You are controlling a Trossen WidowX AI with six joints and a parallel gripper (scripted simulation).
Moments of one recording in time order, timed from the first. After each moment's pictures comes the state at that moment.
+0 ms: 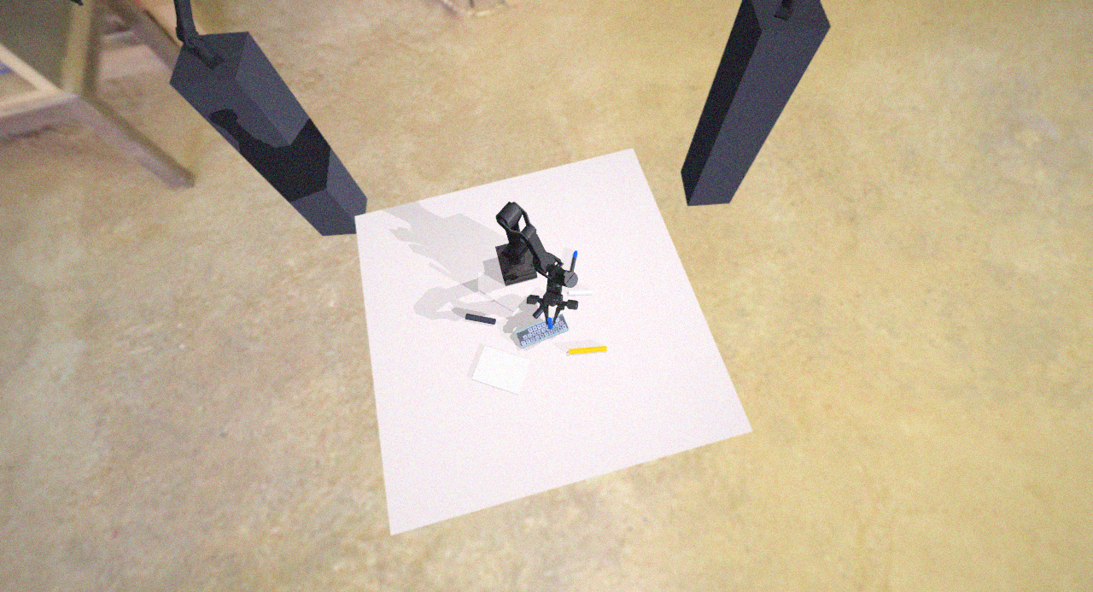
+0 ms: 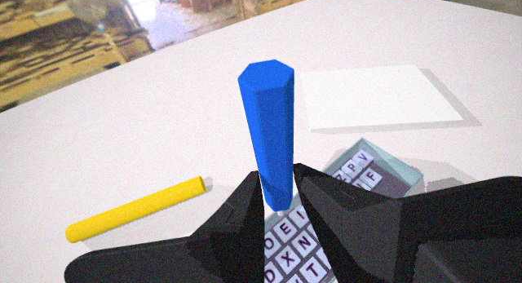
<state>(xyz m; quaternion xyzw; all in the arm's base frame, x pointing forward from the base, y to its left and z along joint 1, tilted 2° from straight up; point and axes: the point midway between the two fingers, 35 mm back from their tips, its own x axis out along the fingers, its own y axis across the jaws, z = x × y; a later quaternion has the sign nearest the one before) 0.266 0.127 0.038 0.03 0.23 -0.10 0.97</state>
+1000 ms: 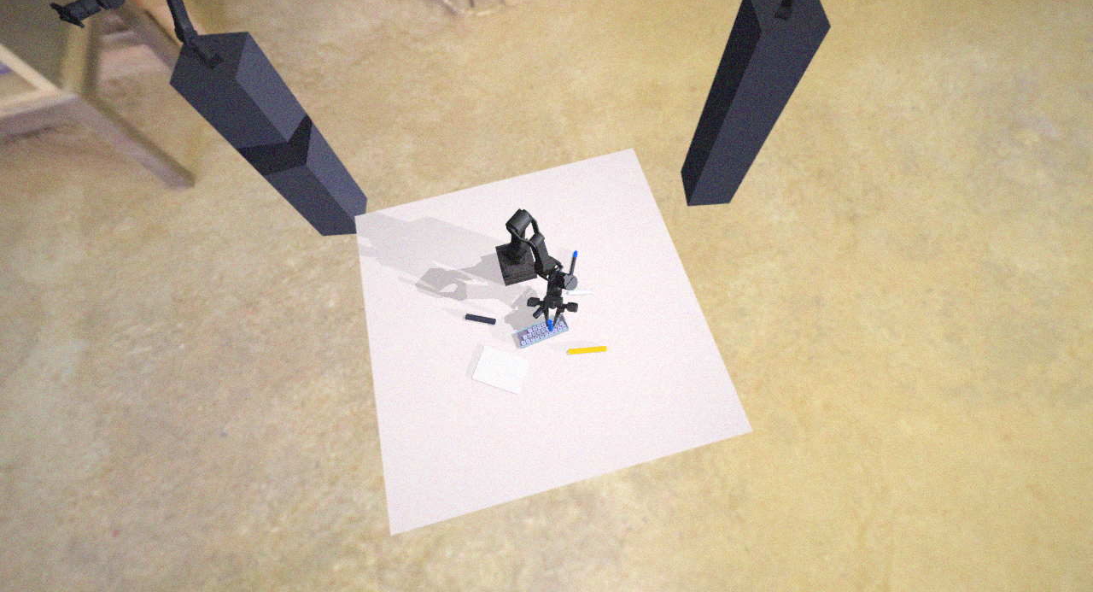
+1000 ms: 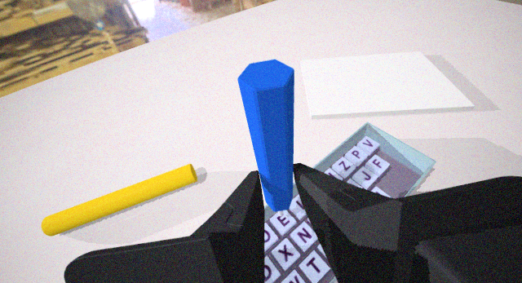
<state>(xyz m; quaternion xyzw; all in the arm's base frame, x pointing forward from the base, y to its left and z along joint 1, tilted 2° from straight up) 0.268 0.126 0.014 0.03 0.23 -0.10 0.97</state>
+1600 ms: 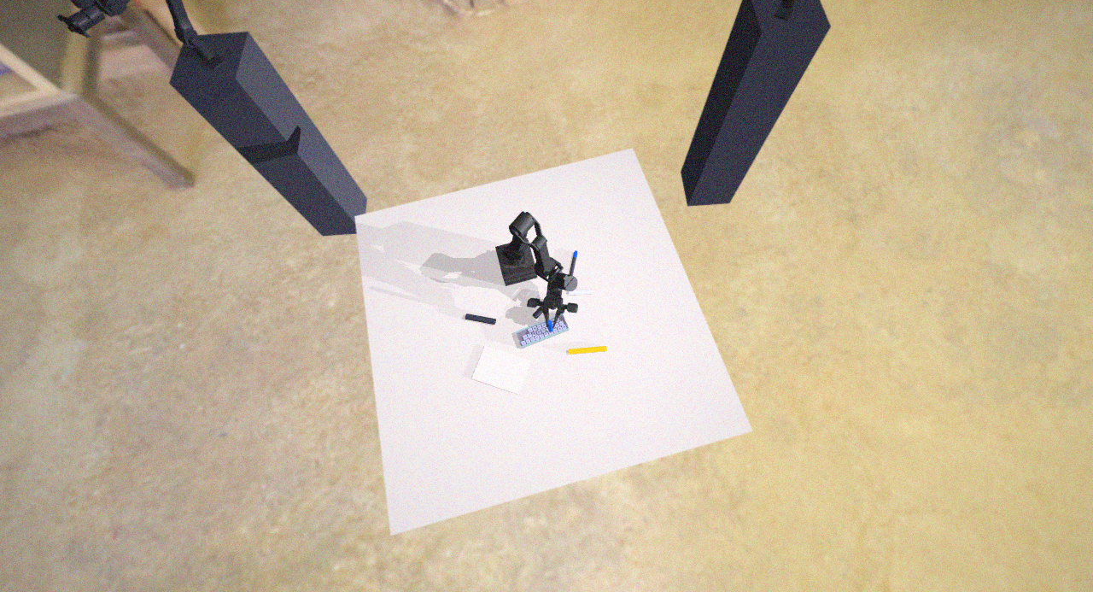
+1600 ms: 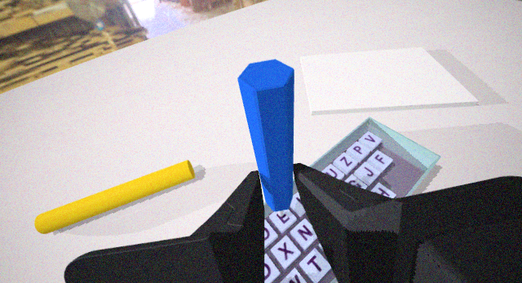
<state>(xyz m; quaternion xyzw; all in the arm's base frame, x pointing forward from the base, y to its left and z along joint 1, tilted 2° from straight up) 0.268 0.125 0.007 0.03 0.23 -0.10 0.97</state>
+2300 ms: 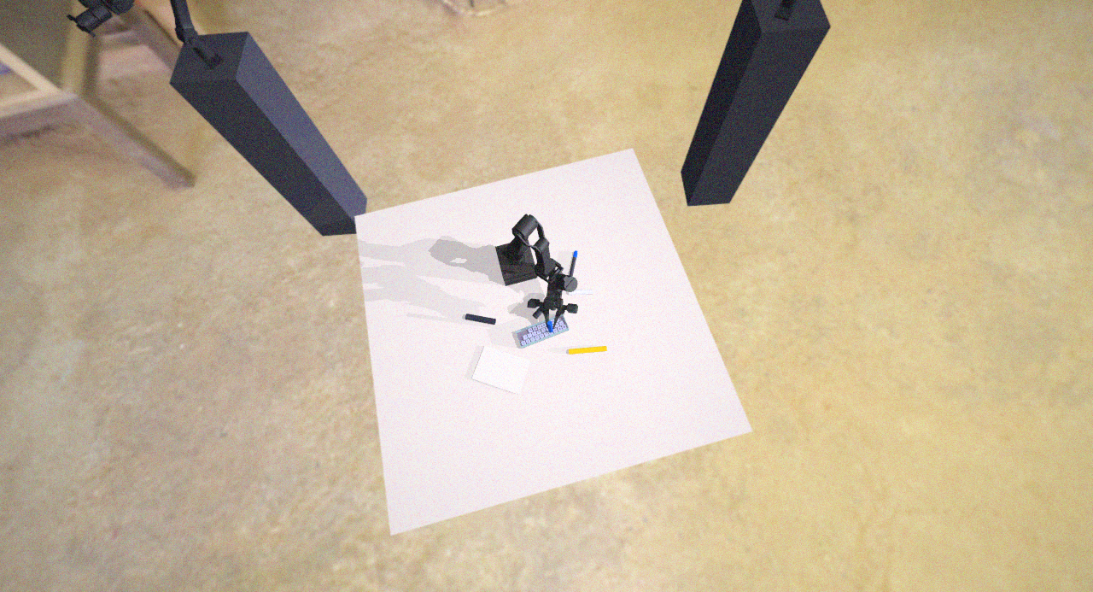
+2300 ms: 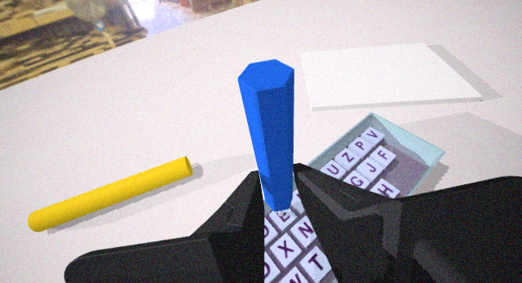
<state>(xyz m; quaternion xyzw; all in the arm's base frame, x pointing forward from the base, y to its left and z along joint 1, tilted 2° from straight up) 0.268 0.125 0.000 0.03 0.23 -0.10 0.97</state>
